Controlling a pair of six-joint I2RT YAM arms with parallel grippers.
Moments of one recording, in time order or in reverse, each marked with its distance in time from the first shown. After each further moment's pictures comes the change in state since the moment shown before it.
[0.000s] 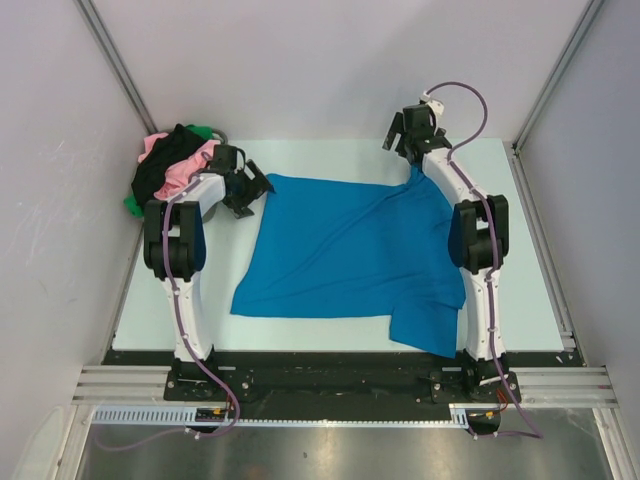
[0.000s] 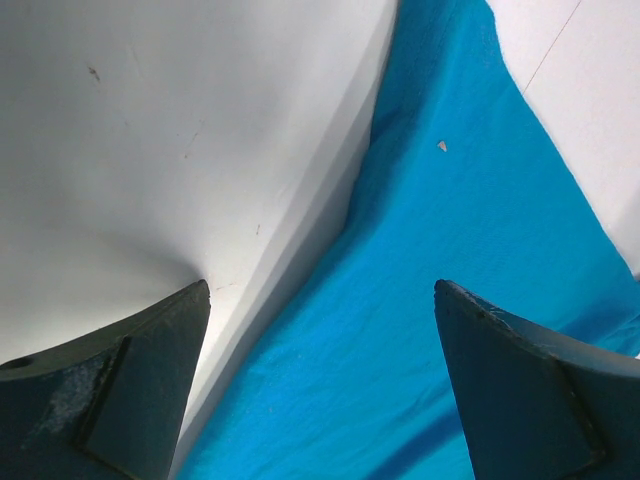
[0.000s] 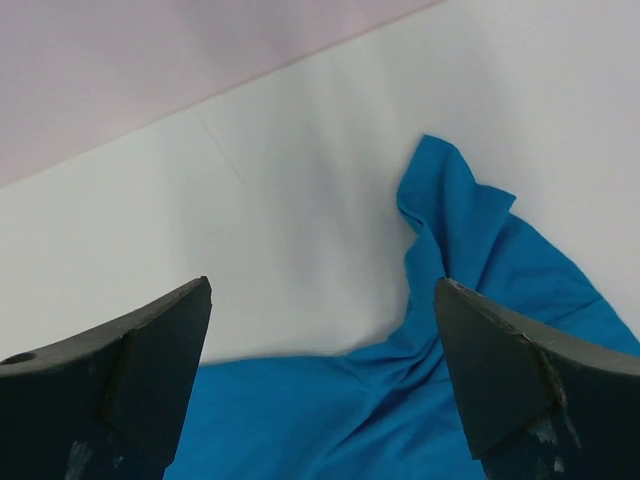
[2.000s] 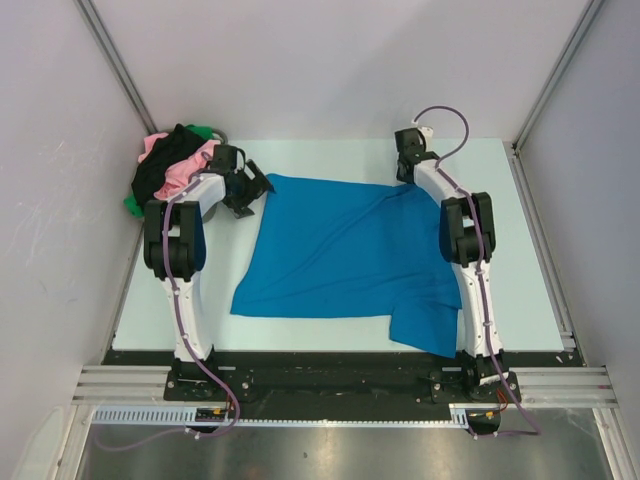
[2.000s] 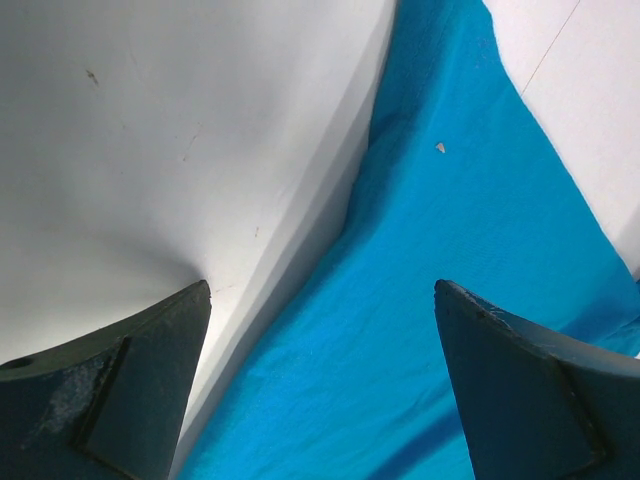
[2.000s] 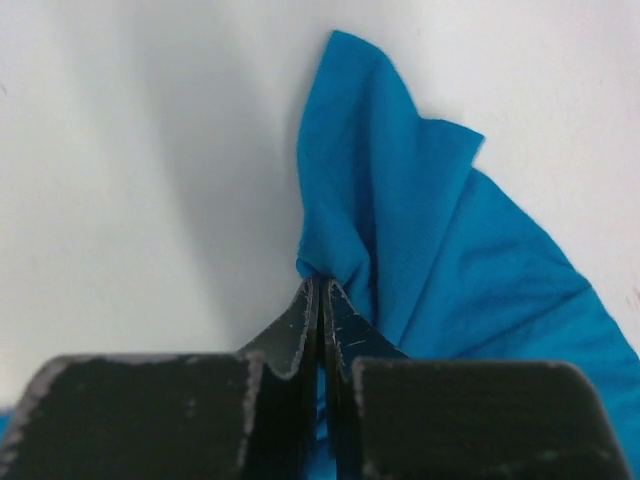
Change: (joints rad) left arm 0.000 0.002 0.000 0.003 0.000 0.000; right arm -0.006 0.232 0.113 -0.135 0.127 -0.117
